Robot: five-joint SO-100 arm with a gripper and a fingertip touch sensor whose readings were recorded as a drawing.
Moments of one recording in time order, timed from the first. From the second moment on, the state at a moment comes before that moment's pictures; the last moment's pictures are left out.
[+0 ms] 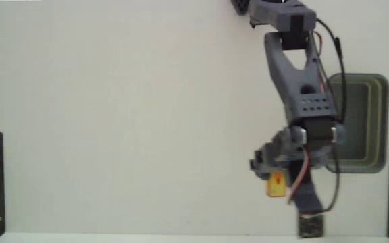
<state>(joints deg) -8.0 72.9 39.2 95.6 -0.2</state>
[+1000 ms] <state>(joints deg) -26.9 83.7 57.2 86.9 -0.2</state>
